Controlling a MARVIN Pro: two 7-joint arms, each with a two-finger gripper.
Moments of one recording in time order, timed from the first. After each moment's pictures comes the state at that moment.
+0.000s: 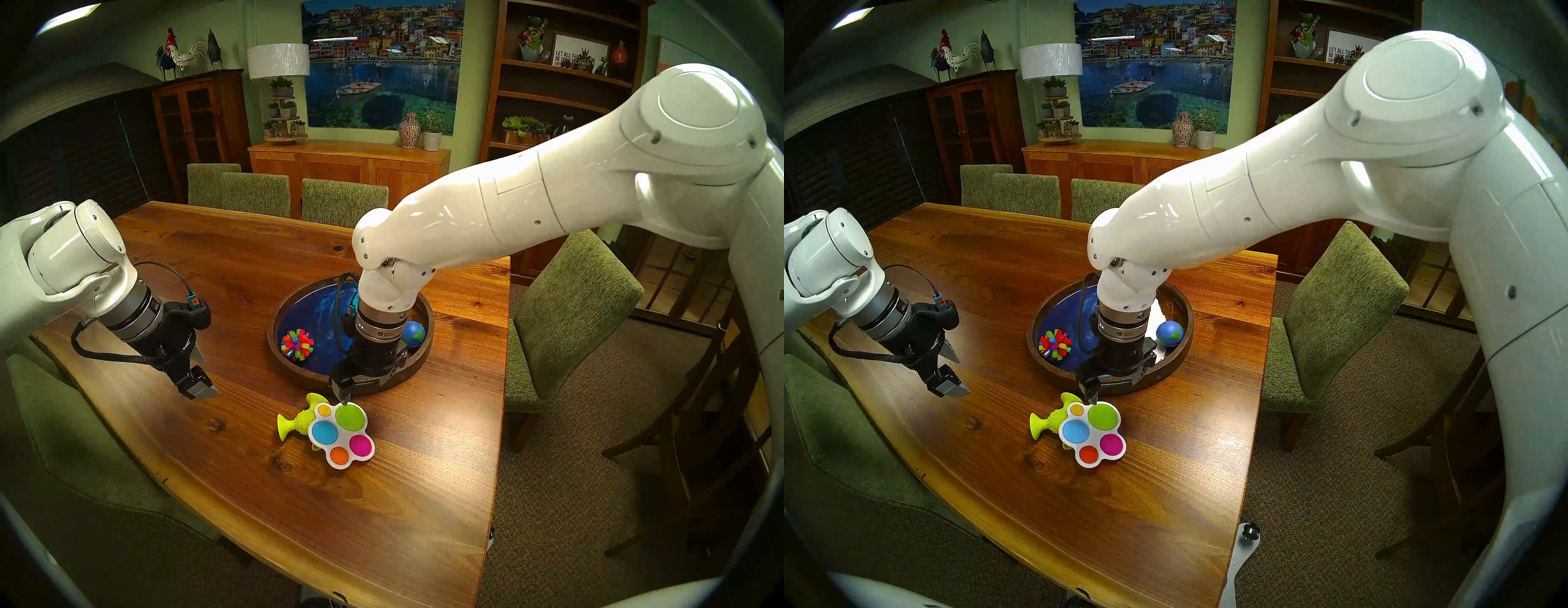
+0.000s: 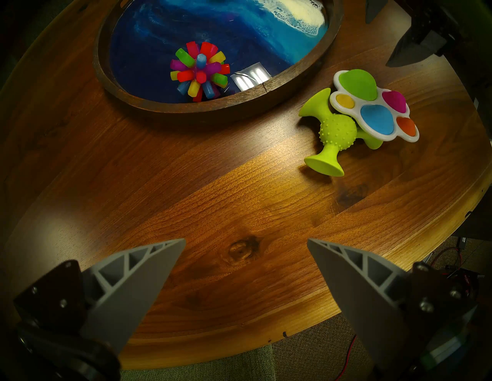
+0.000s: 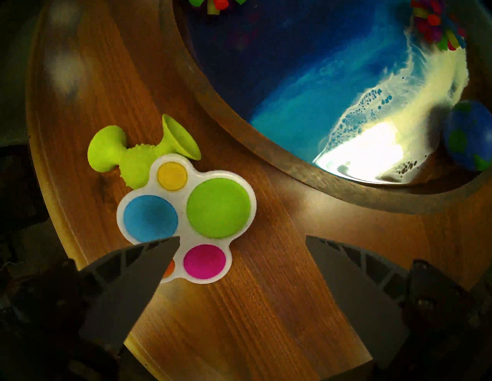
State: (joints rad) left arm -0.99 -0.10 1.07 -1.93 -0.72 0.96 -0.86; right arm 0.39 -1.54 -0.81 -1.39 2.65 0.82 -0.20
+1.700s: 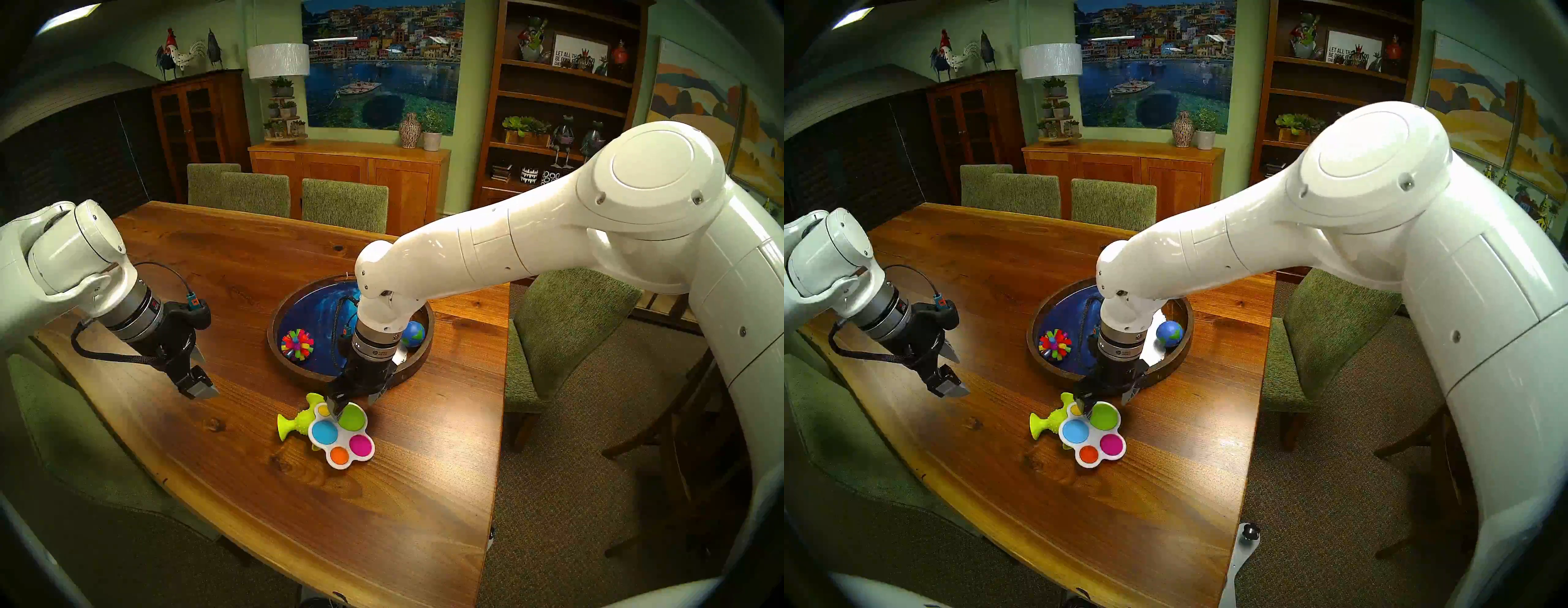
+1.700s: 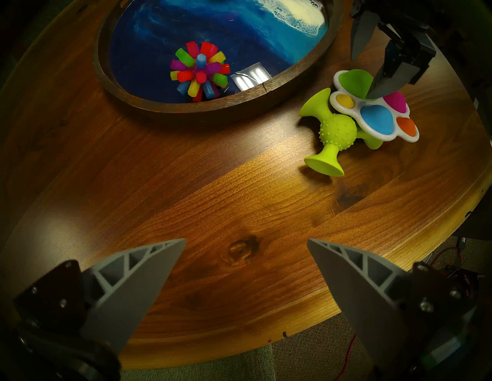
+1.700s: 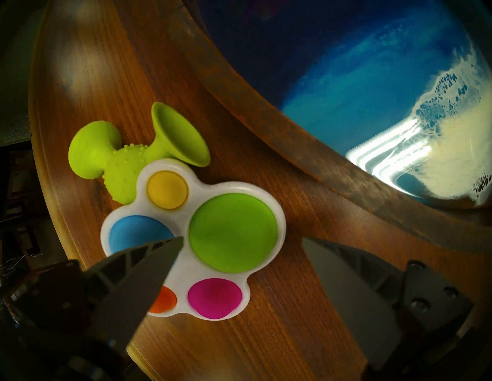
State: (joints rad) left arm -0.99 -0.10 1.07 -1.93 -0.72 0.96 -0.86; right arm 0.23 -1.56 -0.81 -1.24 2.54 0.84 -0.05
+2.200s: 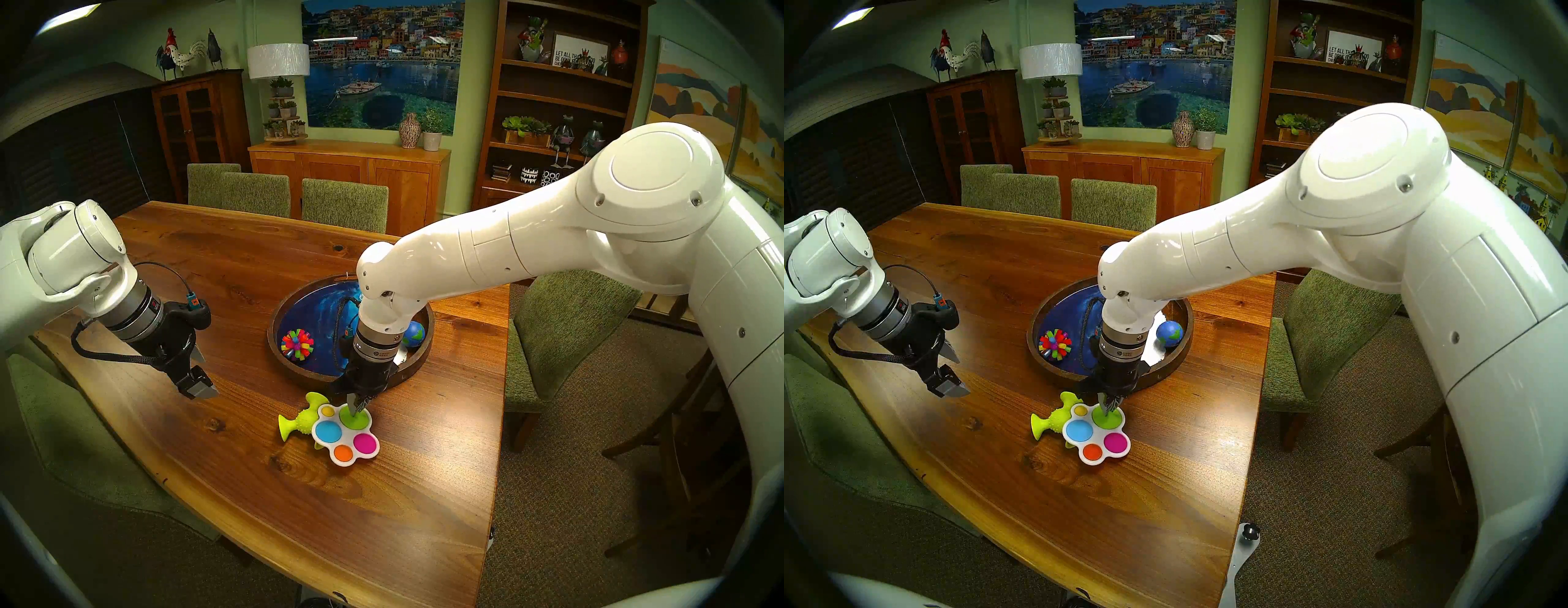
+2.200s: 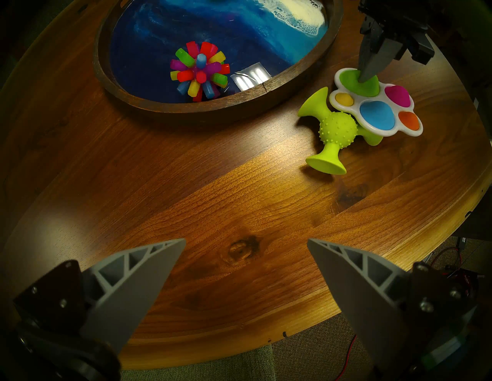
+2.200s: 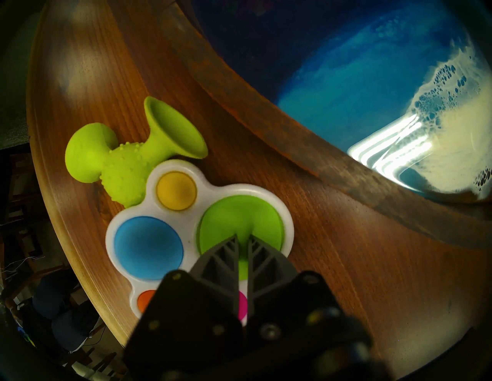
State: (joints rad) left arm -0.99 -0.10 1.07 -1.93 -0.72 0.96 -0.86; right arm 0.24 -1.56 -0.82 -1.27 2.57 0.84 -0.08
